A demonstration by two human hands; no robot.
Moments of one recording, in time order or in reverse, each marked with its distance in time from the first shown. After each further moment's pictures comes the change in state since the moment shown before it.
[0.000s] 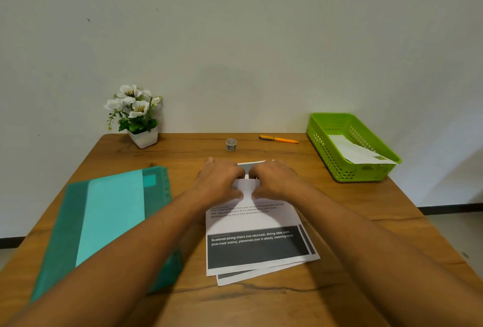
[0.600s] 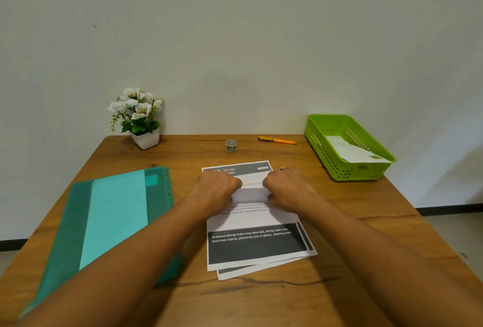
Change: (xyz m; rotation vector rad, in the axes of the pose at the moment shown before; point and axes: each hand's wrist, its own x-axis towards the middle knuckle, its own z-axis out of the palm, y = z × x) left_hand -0.028 0.012 -0.004 0.273 -0.089 0.019; right_hand -0.029 0.017 0.016 -0.355 0.002 -0.062
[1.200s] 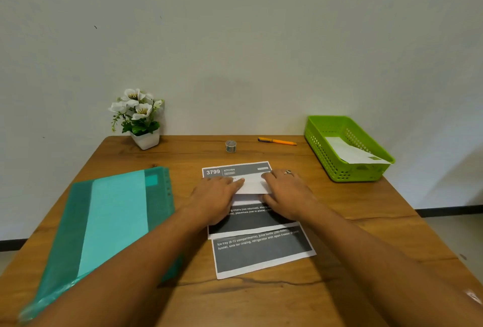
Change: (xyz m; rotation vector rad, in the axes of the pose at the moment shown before) left_hand -0.006 -0.002 0.031 -0.152 0.006 0.000; right_hand -0.010 0.000 0.022 0.219 0.120 0.088
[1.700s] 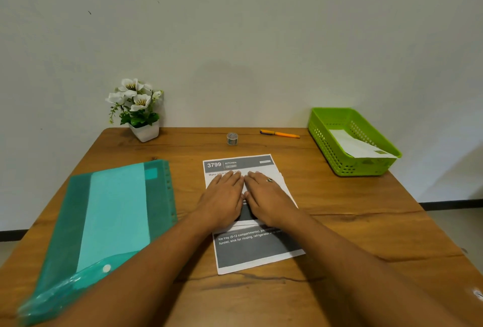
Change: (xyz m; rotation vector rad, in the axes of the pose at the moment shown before) left_hand 0.000 0.019 0.027 -0.165 0.002 -0.049; right_hand 0.009 -0.039 0.039 0.317 0.032 -0.074
